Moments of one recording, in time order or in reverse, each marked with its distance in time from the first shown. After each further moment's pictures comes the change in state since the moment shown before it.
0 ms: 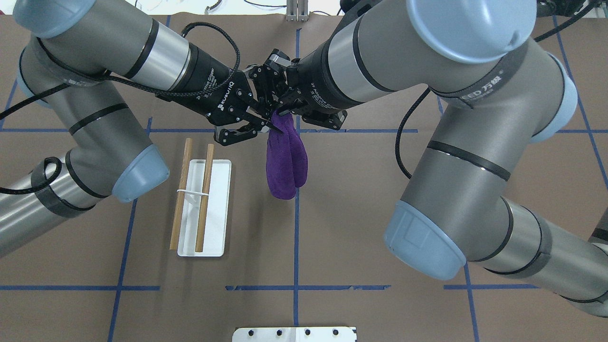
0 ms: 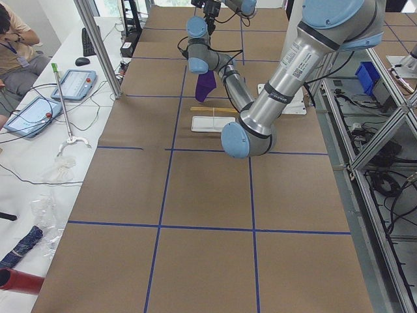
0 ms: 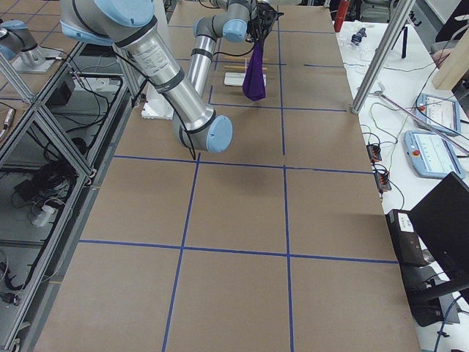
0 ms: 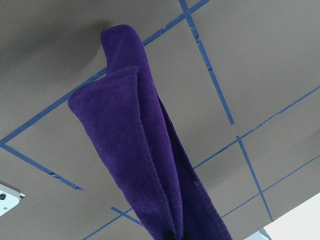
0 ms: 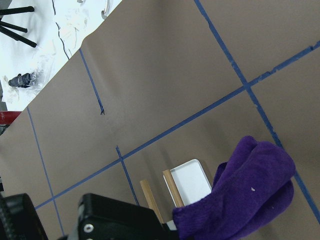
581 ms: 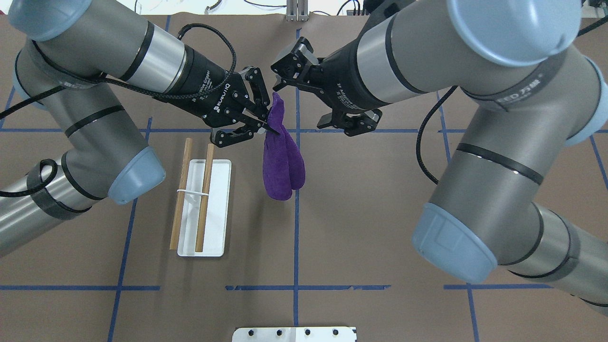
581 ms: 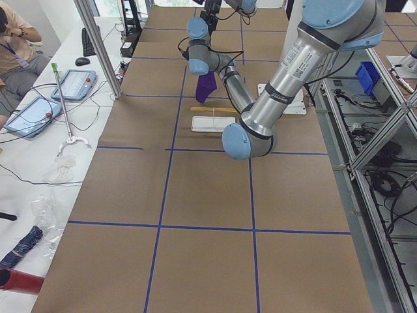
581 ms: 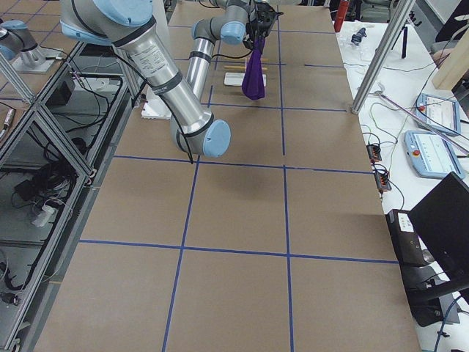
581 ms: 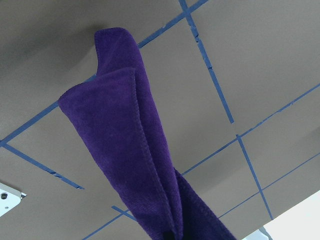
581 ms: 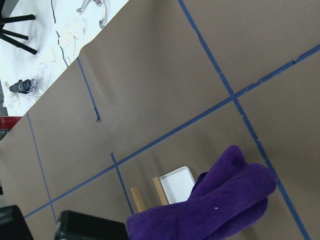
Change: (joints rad) left arm 0.000 0.027 -0.015 -0.006 0.001 0.048; right arm 0.039 -0.091 0.084 0.000 0.019 -0.017
